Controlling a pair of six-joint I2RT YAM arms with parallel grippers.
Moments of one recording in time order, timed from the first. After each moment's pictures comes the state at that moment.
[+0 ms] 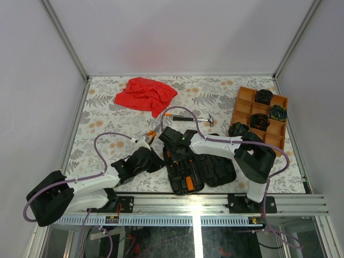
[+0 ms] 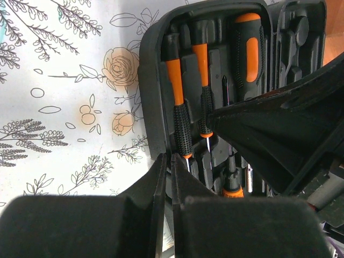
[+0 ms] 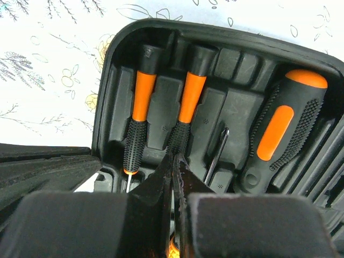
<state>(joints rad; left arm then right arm) -0.87 1.10 0.29 0.13 -0.09 -1.10 1.04 1.88 1.21 -0.58 0.13 0.53</state>
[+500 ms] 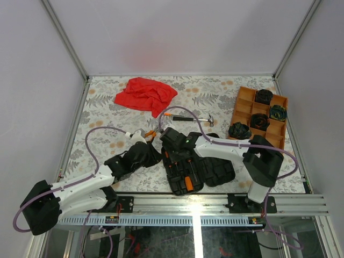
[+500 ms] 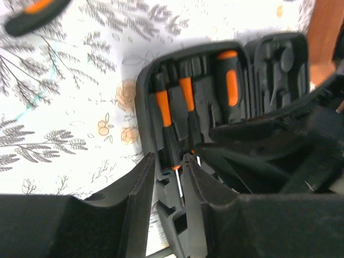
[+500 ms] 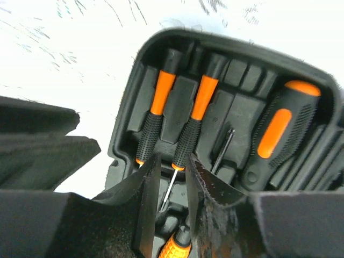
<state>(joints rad) -0.85 0.97 0.40 -0.12 -0.21 -1.05 1.06 1.78 1.18 -0.50 0.14 0.46</state>
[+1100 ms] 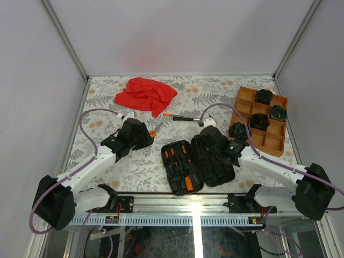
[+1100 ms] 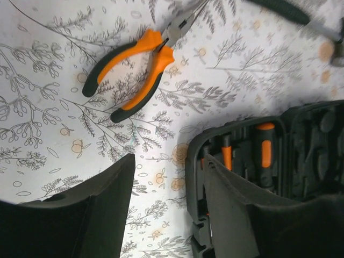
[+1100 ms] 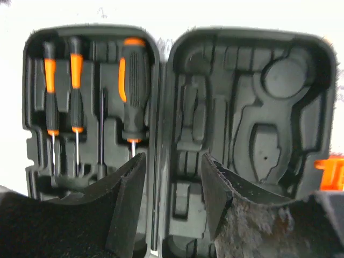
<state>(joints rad) -0.52 1.09 0.69 -0.37 -0.14 -0.77 0.86 1.22 0.80 -0.43 0.23 0.47</state>
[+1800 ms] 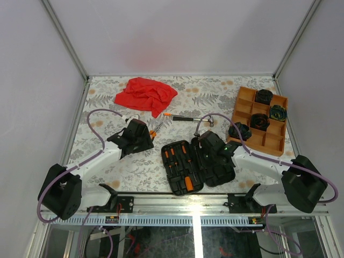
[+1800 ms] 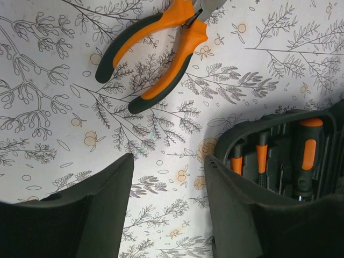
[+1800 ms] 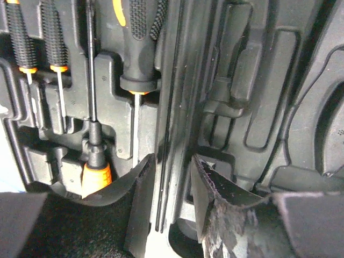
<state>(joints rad) -0.51 1.24 0.70 -0.40 -0.12 -0.75 0.81 1.30 0.68 -0.42 -0.07 0.48</state>
